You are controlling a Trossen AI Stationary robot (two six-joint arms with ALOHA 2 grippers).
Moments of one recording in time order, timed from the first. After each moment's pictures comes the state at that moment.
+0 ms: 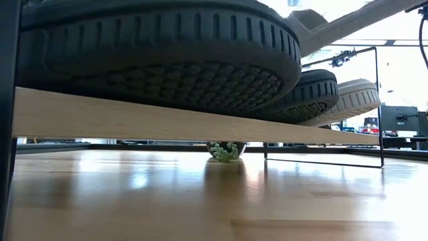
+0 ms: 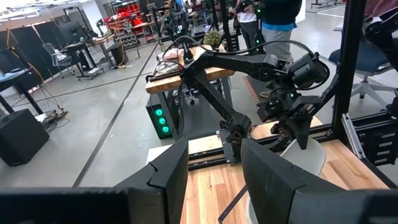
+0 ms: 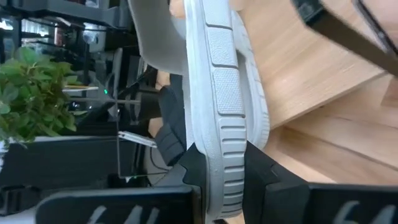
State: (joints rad) left arm 0.42 1.36 1.85 -0.65 0.30 0.31; right arm 1.03 0.96 0.77 -0.72 0.91 2.12
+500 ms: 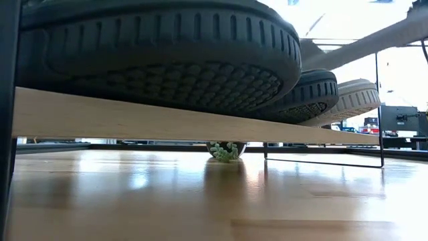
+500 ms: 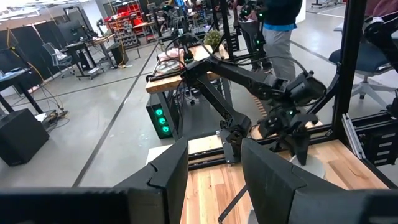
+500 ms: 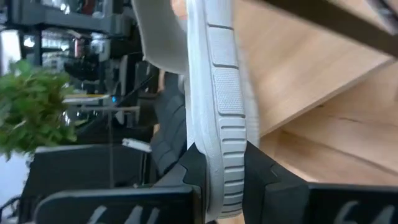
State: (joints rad) left arm 0.42 1.36 1.85 -0.66 0.30 0.31; right arm 0.99 0.96 0.54 -0.38 0.93 2.08
